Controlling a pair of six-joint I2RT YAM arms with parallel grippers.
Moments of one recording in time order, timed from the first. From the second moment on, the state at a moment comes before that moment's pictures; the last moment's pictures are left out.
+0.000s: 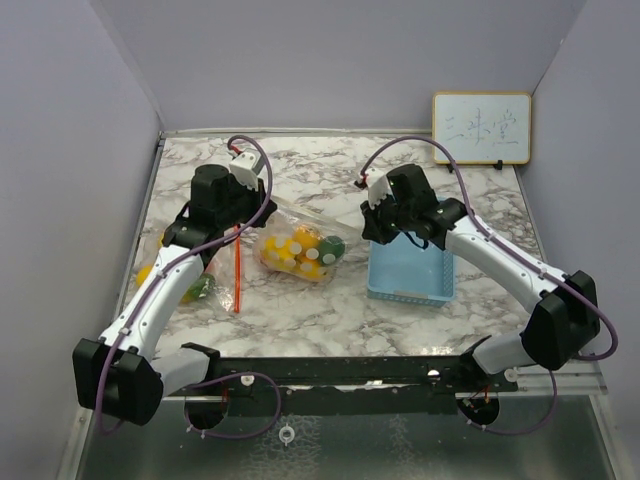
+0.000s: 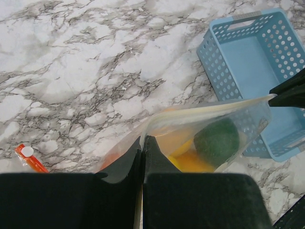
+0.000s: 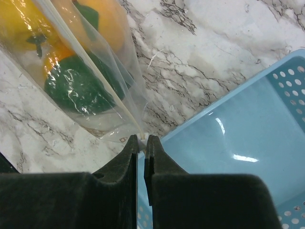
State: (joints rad) left arm -0.27 1.14 0.99 -0.29 0.33 -0.10; right arm 0.58 1.43 1.17 -0.52 -0.21 -0.13
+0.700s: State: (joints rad) left arm -0.24 1.47 1.35 -0.55 -0.10 -0.37; right arm 0.56 1.48 1.38 -0.54 -0.12 0.03
